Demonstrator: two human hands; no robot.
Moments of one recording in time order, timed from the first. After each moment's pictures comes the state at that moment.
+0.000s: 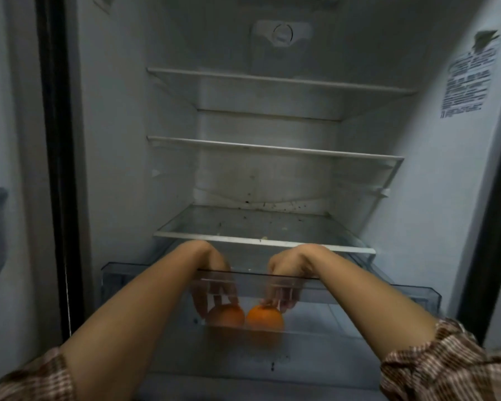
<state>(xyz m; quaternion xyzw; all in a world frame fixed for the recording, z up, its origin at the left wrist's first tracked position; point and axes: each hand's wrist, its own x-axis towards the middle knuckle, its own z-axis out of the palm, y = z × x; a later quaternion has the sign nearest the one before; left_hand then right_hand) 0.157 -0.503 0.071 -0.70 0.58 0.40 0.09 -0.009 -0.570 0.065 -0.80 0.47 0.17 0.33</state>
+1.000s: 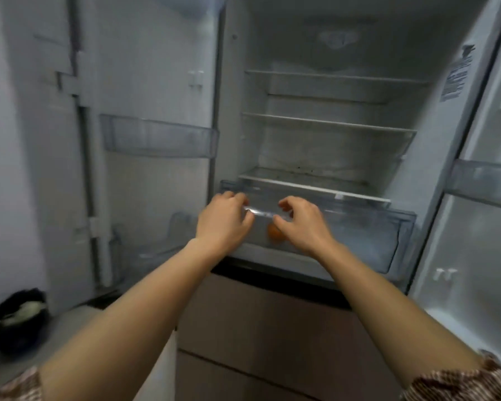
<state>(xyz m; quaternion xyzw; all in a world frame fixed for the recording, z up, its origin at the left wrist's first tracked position) 0.094 -0.207 0.019 -0.73 0.54 -0.20 -0.37 -0.044 -0.310 0.026 -0.87 0.33 -0.35 0.06</state>
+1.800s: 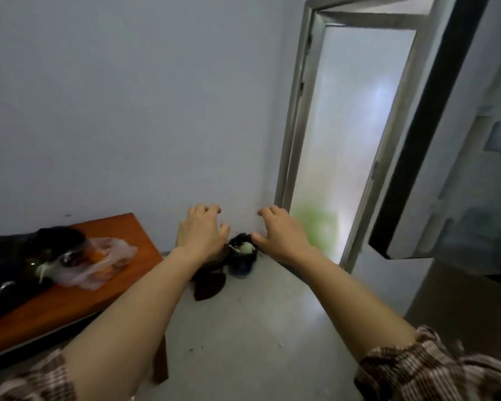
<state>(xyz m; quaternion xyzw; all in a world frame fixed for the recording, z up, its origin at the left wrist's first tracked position) 0.349 0.356 -0.063 -0.94 0.20 -0.18 -0.23 0.285 0.192 -0.048 -0.98 0.01 -0.20 0.06</state>
